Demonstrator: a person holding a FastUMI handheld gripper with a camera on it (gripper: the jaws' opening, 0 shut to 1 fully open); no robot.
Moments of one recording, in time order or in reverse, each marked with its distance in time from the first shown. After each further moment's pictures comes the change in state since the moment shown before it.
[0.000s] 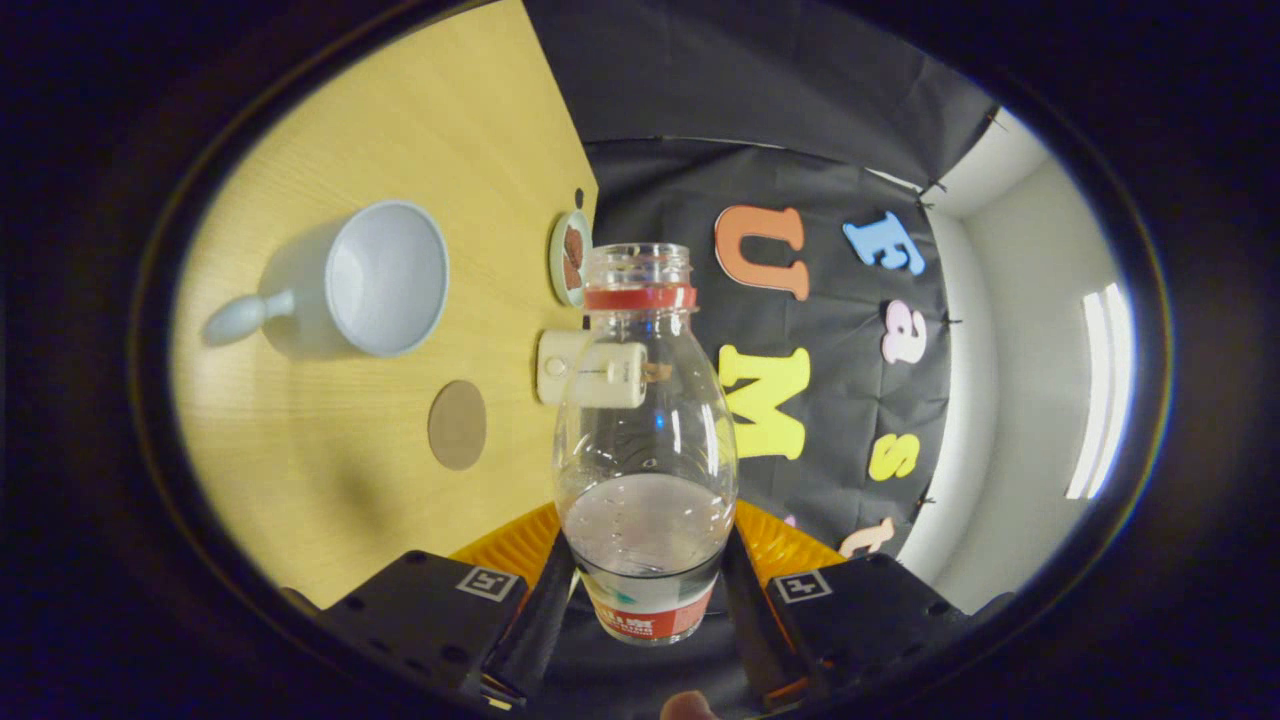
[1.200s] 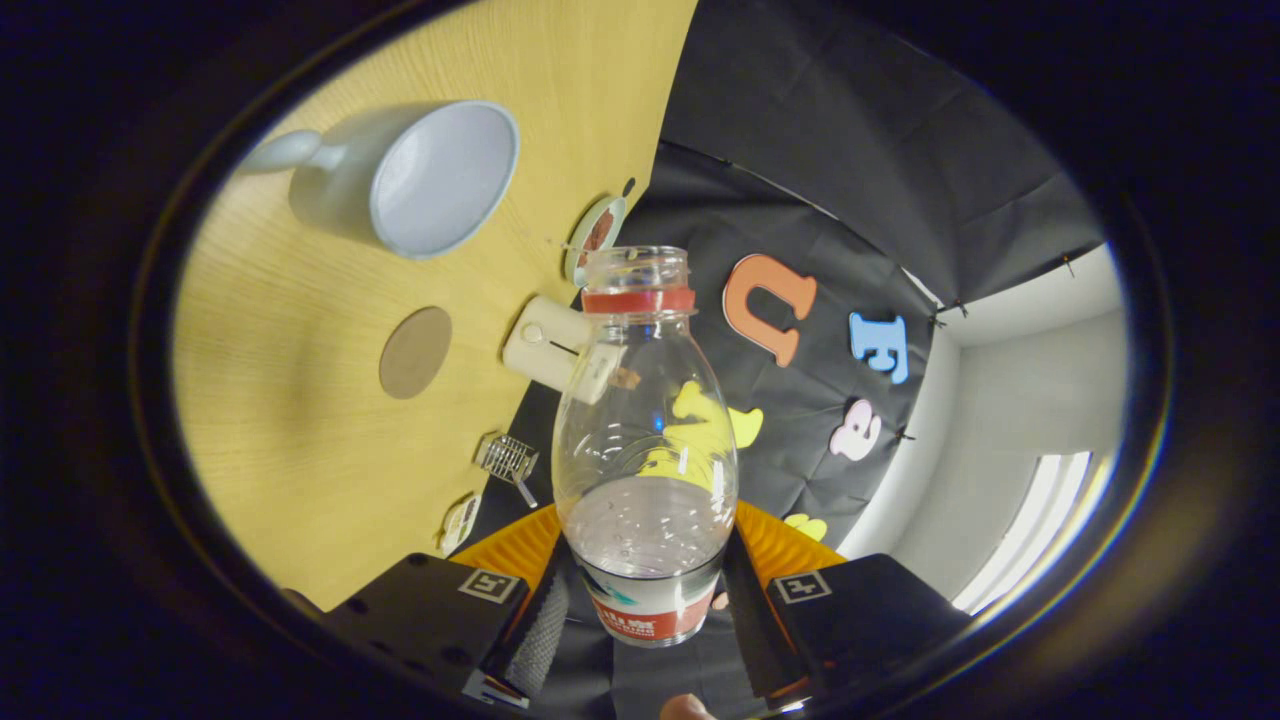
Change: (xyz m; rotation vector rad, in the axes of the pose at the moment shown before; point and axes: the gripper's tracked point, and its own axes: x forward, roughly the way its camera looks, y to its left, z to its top) arm 0.007 -0.024 0.012 -0.502 -0.033 -0.153
